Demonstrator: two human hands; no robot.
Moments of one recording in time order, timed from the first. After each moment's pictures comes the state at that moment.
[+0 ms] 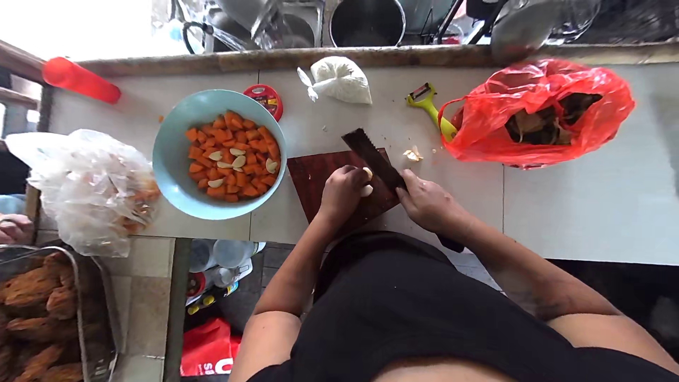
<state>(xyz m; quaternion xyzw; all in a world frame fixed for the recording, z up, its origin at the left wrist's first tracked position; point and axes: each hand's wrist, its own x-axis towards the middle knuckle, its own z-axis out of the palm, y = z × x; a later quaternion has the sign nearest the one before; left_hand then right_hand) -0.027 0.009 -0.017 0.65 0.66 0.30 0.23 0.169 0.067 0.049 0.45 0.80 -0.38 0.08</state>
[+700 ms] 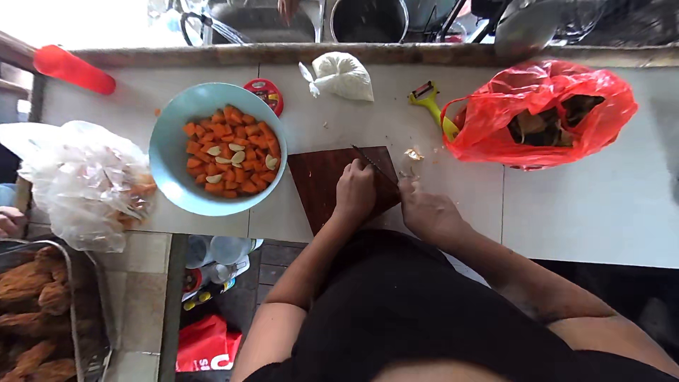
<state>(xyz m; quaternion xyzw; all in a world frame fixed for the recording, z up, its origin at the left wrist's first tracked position) 0.005 0.019 -0.001 0.62 0.73 0.18 0.24 0.151 0.049 0.066 0.48 0.80 -0.28 0.25</state>
